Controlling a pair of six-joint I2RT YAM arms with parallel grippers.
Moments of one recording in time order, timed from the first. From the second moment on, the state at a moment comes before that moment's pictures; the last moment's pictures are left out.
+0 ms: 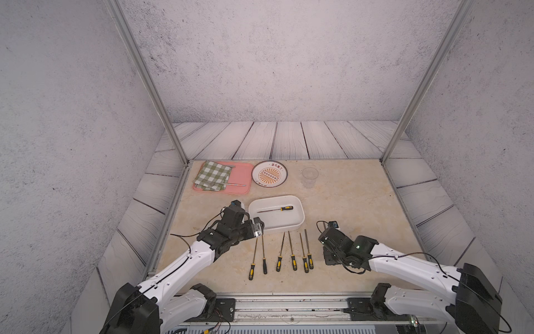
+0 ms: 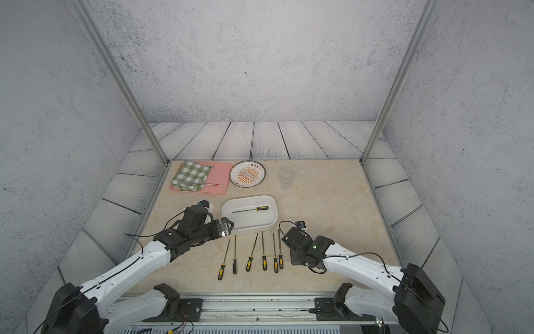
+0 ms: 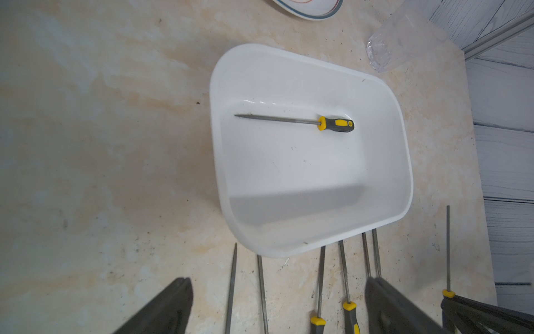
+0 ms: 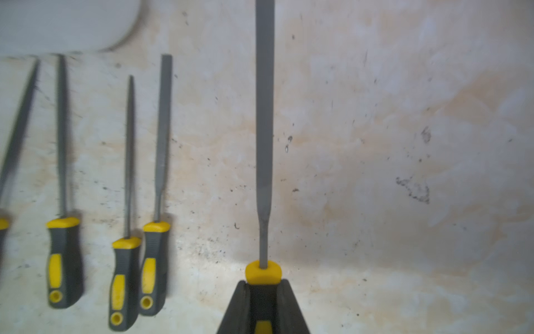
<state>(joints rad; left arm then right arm) -0.53 1.06 0.63 -0.35 0.07 -0.69 0.89 1.10 0.67 -0.78 0.28 0.69</state>
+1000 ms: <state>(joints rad) -0.36 1.02 0.61 -0.37 0.04 -0.69 0.82 1.63 1.25 -0.52 0.02 -0.57</state>
